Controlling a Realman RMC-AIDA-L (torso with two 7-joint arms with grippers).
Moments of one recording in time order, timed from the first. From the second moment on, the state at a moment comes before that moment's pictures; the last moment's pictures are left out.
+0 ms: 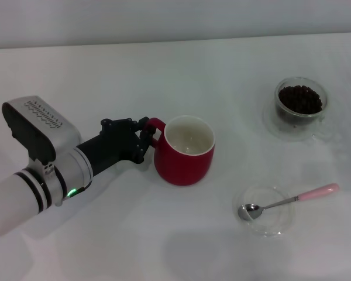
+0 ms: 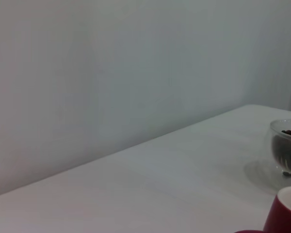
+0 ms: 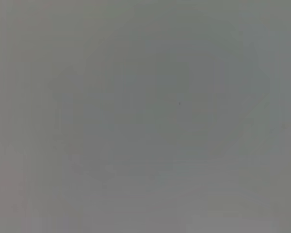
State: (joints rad) left arm -0.72 -2.08 -0.05 -0.21 -0.93 -0.88 2.68; right arm 0.33 2.00 -0.01 -0.05 1.84 1.22 -2.80
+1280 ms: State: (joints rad) left arm -0.52 -2.08 -0.12 -0.17 -0.94 -1.13 2.83; right arm 0.33 2.00 -0.01 -0.06 1.84 1.20 -2.79
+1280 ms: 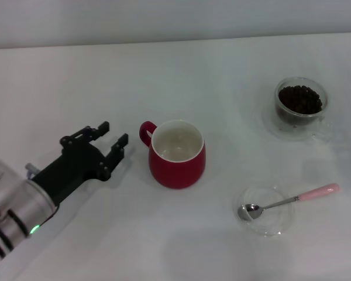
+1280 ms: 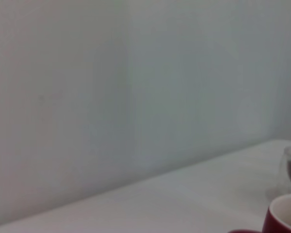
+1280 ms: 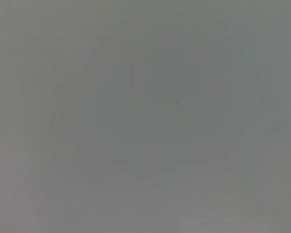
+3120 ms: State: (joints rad) left arm -0.28 -2.08 -0.12 0.00 -1.42 -1.69 2.83; right arm 0.01 2.01 -0.39 0.04 1.65 1.62 -1.86
